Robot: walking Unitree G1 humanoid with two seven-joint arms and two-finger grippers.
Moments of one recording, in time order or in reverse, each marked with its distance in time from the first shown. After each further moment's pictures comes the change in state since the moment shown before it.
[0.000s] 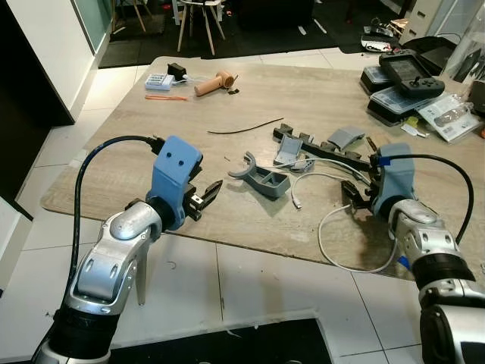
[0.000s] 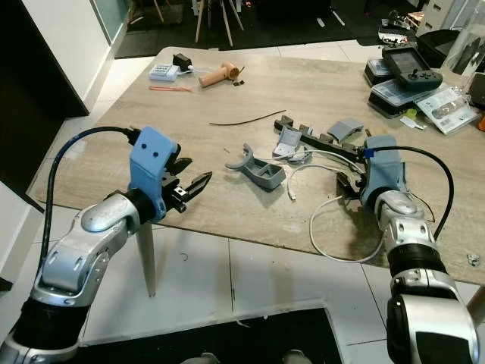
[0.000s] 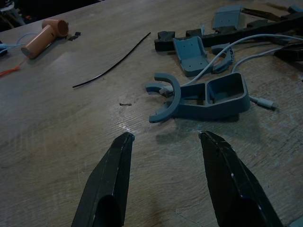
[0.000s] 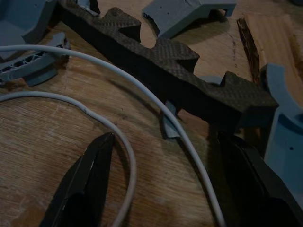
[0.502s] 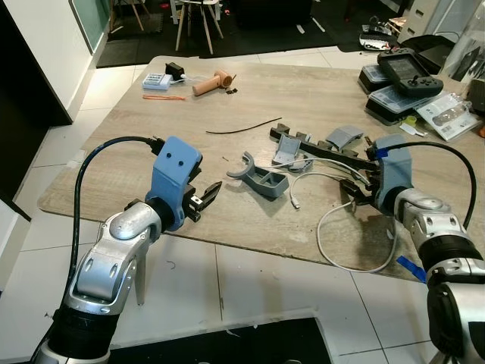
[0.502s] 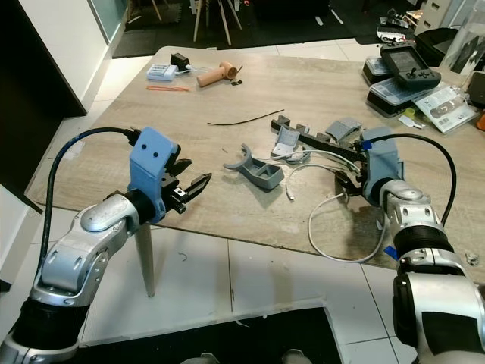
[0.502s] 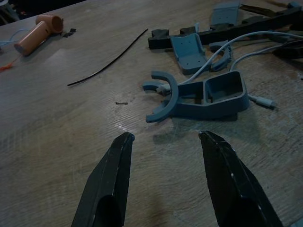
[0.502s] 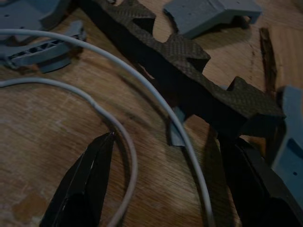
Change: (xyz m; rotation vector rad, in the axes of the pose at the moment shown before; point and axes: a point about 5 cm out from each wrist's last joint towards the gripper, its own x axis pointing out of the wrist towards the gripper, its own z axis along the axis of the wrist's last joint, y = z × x) left arm 0.000 0.000 -0.001 -0.005 0.012 0.000; right arm 0.001 -0.002 -0.004 -0.043 0.202 0.117
